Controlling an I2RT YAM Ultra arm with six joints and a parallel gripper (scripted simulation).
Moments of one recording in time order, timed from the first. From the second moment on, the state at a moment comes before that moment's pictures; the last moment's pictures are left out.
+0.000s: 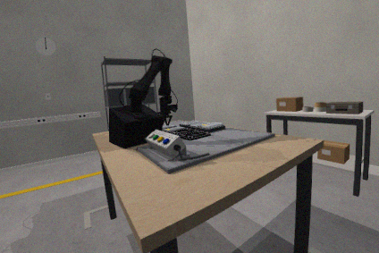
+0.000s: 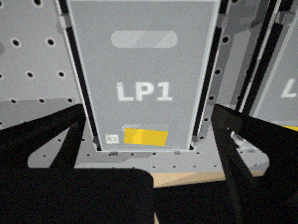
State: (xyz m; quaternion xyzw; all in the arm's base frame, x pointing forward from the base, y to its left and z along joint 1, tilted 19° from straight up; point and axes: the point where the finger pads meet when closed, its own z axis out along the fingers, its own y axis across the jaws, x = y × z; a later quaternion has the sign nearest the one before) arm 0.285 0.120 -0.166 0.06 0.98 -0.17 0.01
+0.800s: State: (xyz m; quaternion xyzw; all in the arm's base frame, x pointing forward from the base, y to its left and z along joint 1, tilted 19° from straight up) arm 0.289 0.118 -0.180 0.05 0.98 -0.17 0.01
